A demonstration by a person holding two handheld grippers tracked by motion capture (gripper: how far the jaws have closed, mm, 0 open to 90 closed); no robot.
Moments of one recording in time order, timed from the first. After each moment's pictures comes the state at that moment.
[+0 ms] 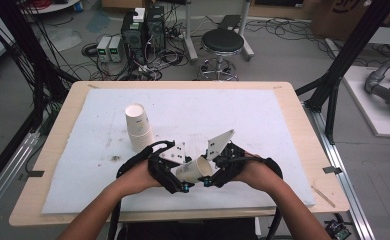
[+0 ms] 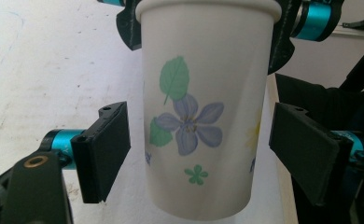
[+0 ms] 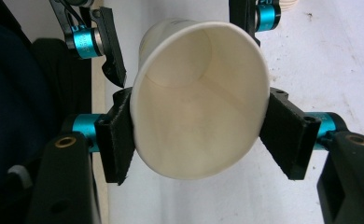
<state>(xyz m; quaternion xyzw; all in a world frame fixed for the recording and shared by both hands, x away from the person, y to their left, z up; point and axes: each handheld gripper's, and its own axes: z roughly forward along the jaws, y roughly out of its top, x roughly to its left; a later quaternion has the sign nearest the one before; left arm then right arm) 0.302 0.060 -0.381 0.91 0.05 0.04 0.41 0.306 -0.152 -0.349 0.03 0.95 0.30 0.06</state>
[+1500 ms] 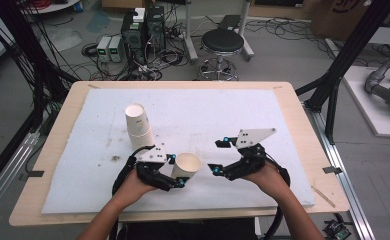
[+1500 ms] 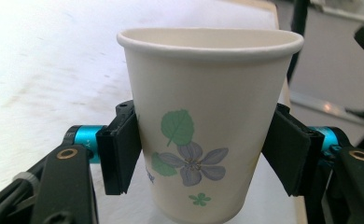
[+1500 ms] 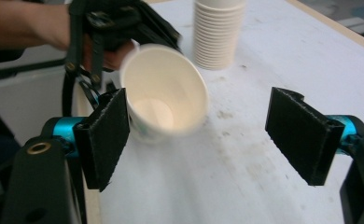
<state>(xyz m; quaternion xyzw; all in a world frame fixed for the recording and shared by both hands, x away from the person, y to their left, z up) 0.299 0.102 -0.424 0.83 0.16 0.04 0.54 0.303 -0.207 -0.352 0.16 0.86 0.48 0.08</state>
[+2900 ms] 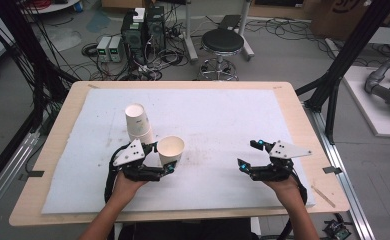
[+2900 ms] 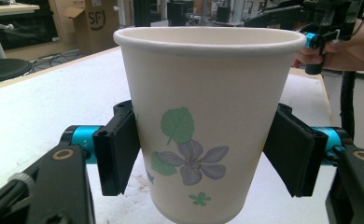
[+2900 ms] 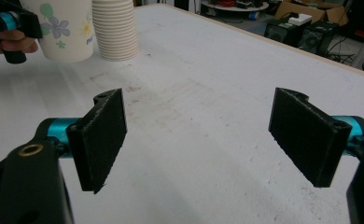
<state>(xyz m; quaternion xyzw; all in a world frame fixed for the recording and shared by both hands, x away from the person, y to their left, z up) 0.299 0.134 -0.428 0.74 0.21 0.14 0.62 0.295 -0.286 -0.402 0.27 0.79 0.52 0.20</state>
